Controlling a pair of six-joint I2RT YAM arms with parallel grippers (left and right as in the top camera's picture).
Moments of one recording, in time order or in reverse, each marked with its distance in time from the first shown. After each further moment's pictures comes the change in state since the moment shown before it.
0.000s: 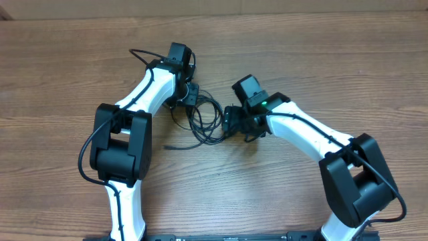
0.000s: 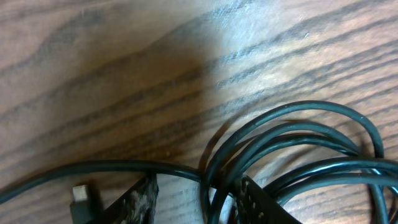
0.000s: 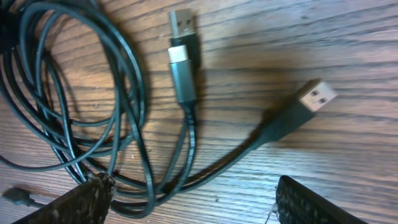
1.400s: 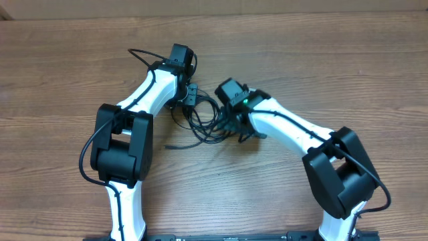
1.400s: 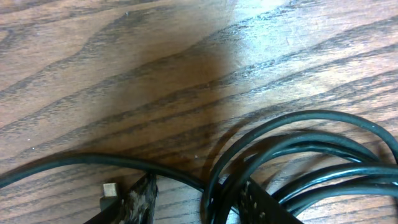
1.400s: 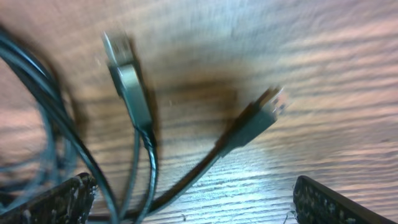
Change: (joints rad) left arm -0.008 -0.005 -0.014 0.032 -0.101 -0.042; right arm 0.059 0.098 0.160 -0.203 0.264 0.138
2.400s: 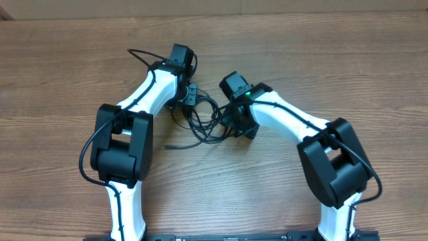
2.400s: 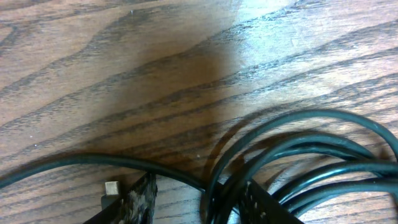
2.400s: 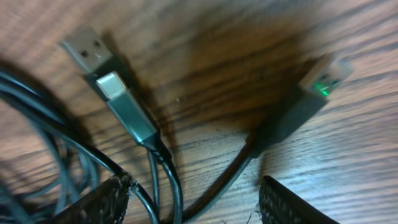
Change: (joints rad) left arm 0.000 0.000 0.000 -0.001 -0.004 -0.011; right arm -0.025 0.086 0.021 0.024 -0.185 0.200
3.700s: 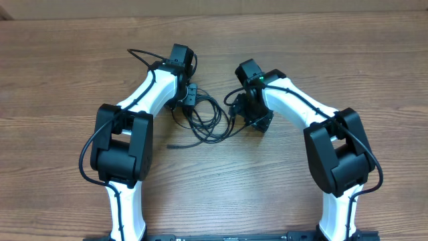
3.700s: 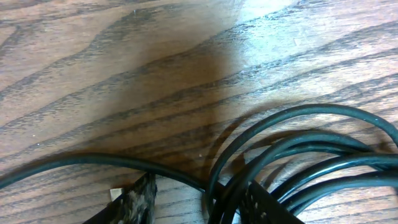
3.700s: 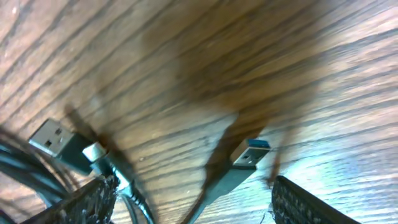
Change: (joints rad) left arm 0.000 0.000 0.000 -0.002 -0.005 0.000; right arm -0.133 0.045 0.090 -0.095 -0.067 -0.072
